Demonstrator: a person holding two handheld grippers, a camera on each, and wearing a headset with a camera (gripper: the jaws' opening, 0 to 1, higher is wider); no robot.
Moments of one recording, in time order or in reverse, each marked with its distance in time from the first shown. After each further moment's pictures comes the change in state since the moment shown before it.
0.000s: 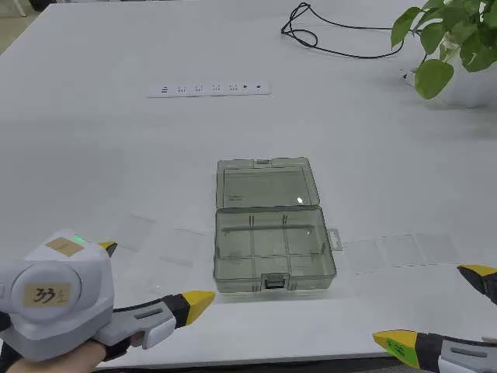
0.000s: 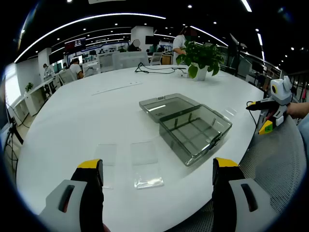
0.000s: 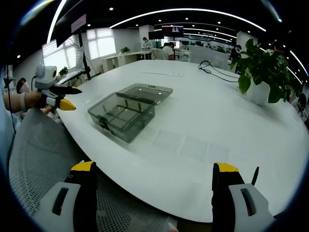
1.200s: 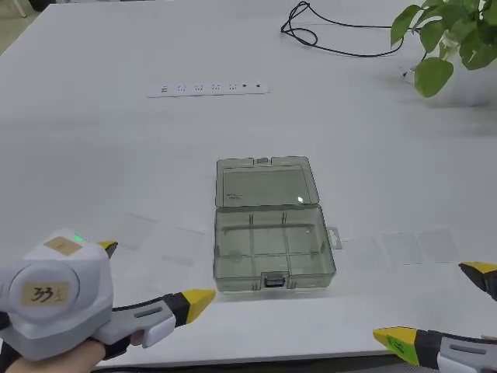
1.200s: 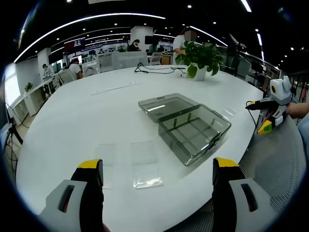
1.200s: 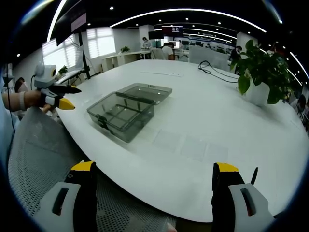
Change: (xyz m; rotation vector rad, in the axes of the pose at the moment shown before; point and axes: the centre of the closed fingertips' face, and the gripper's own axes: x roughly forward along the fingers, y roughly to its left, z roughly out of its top) left arm 0.002 -0.001 -0.001 0.006 0.005 -0.004; right arm 0.001 -0.004 -0.003 -0.008 0.014 -0.002
